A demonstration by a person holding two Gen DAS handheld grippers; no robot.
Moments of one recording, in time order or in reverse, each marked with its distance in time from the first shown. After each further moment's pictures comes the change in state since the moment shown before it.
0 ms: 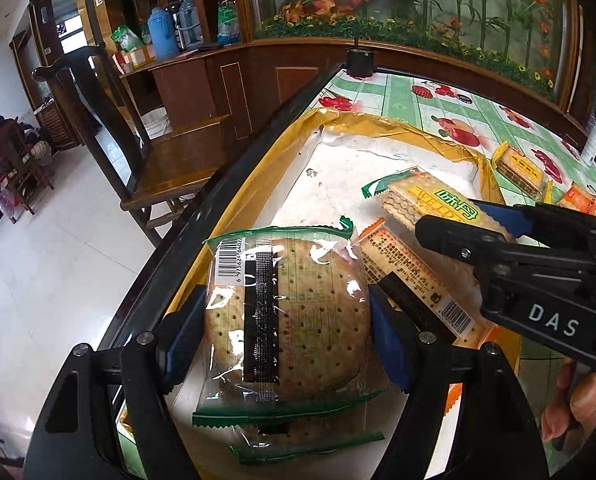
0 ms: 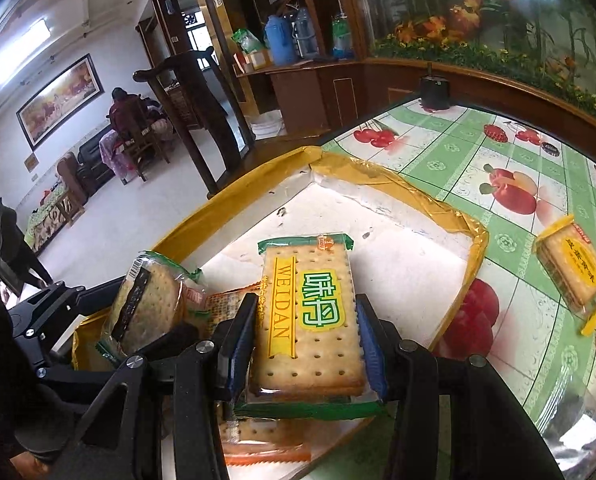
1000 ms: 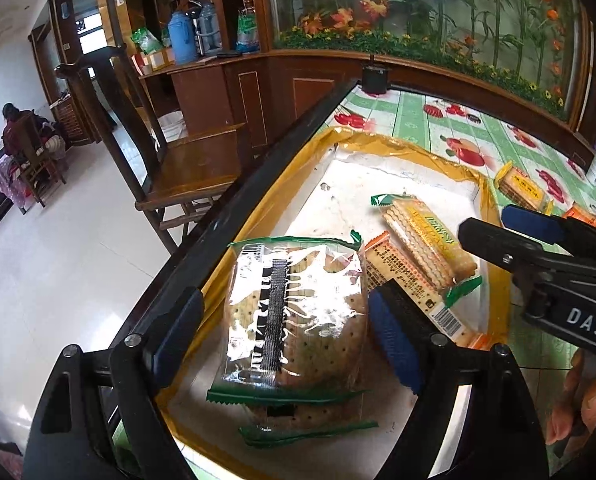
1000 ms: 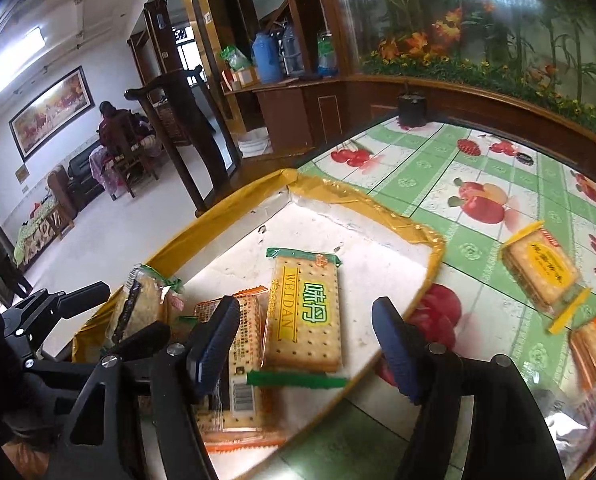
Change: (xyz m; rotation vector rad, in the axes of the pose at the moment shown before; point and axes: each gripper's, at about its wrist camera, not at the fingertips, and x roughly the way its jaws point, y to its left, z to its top) left arm -0.023 0.005 -0.003 -0.064 -0.044 0.033; right arm -0.028 -0.012 -0.001 0.022 -0.073 -0.046
